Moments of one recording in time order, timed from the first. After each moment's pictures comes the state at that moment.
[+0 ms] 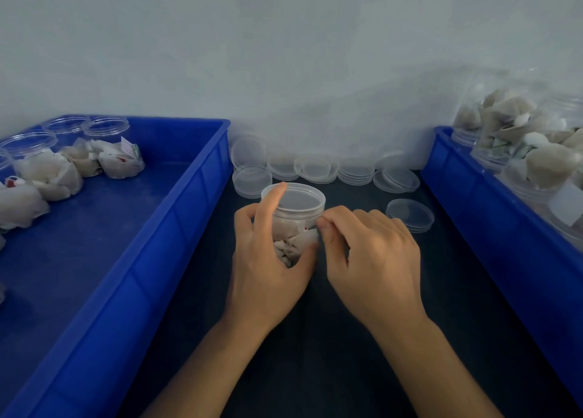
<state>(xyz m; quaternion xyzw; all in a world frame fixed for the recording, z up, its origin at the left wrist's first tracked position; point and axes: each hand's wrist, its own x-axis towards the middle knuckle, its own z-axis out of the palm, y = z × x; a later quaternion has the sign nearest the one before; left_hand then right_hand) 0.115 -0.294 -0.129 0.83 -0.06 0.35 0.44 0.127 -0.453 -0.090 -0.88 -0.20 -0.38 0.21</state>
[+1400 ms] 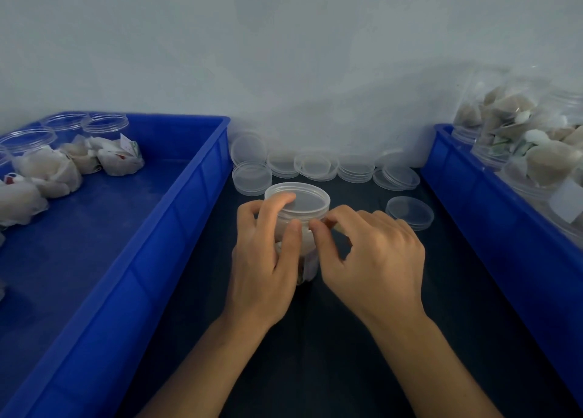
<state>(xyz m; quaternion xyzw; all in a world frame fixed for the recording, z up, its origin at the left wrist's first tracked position) 0.112 -0.294 -0.120 0.83 -0.07 0.33 0.45 0.128 -0.452 -0.096 -0.87 -0.18 -0.39 0.22</state>
